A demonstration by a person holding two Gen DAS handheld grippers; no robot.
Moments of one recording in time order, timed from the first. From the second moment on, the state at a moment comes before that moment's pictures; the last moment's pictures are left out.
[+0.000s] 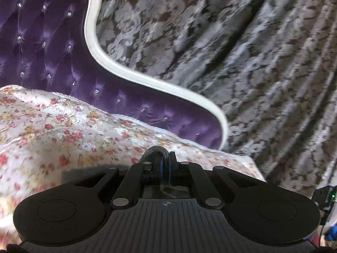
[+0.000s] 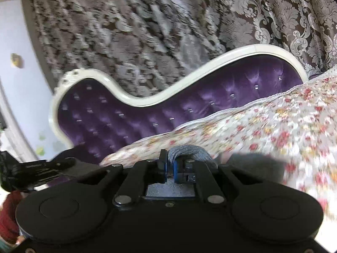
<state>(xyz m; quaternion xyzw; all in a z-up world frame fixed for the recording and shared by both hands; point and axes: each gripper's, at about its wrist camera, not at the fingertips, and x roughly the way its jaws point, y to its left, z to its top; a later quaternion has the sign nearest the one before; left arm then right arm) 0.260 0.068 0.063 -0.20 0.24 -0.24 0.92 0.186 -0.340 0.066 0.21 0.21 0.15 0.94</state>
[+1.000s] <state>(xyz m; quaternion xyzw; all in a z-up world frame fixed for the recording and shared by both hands) 0.267 0.026 -0.013 0.01 0.30 -0.21 0.93 0.238 -0.281 0.010 0.10 0.29 0.14 0.94</state>
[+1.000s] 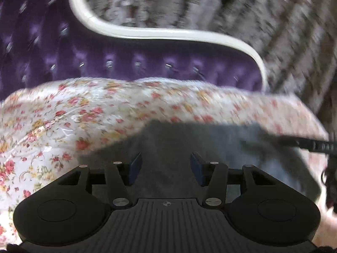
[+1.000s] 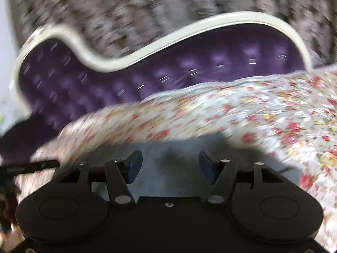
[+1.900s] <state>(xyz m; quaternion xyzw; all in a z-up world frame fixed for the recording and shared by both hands) 0.251 0.041 -0.058 -0.03 0.32 -0.18 0.93 0.259 -0.187 -0.008 -0.06 0.32 0.19 0.93</state>
